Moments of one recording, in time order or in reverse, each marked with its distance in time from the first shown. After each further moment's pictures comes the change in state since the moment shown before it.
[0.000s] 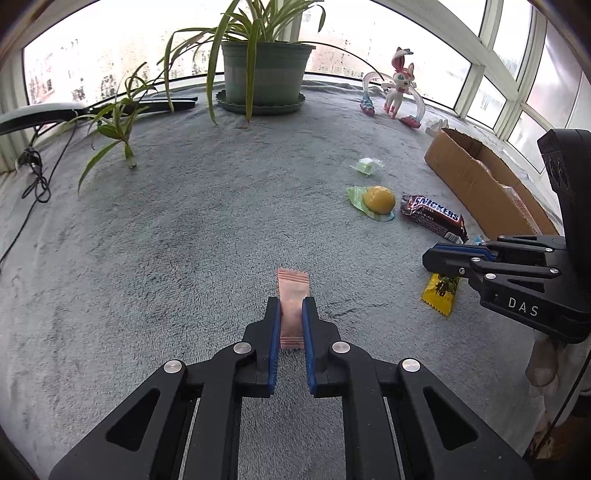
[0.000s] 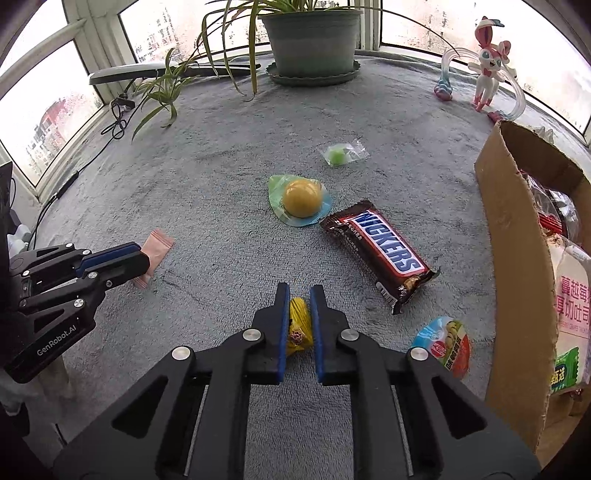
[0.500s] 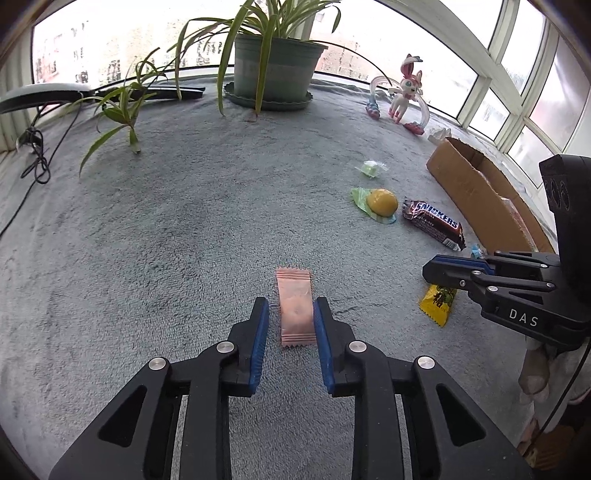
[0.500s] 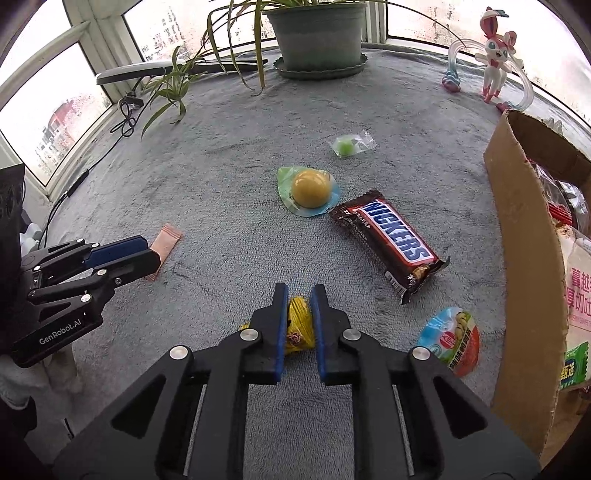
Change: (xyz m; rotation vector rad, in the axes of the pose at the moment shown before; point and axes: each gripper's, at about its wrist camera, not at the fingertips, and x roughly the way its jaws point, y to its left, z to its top) left arm 0.000 0.006 -0.002 -0.049 0.014 -0.024; right arm 0.000 0.001 -0.003 0.002 0.020 0.046
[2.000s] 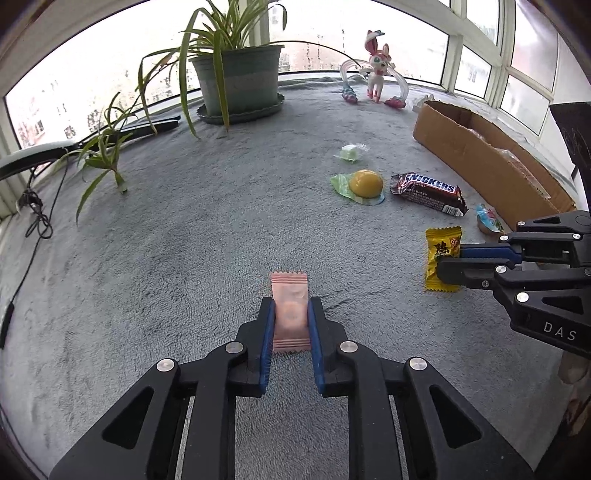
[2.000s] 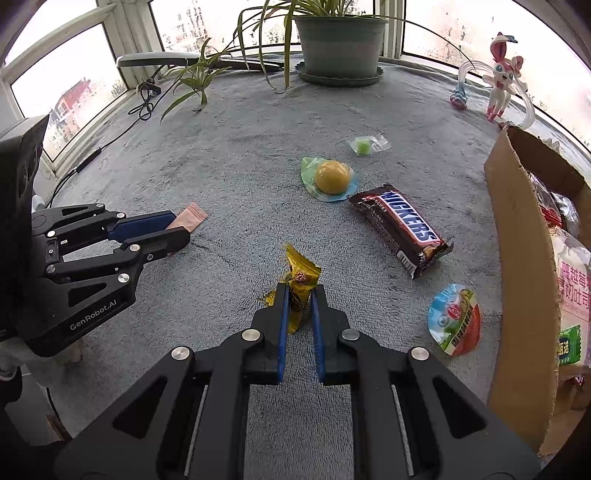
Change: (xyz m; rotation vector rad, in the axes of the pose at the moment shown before) left arm 0.006 -0.024 -0.006 0.175 -0.031 0.082; right arm -0.012 0.018 -0.019 -0.074 -0.034 -0.019
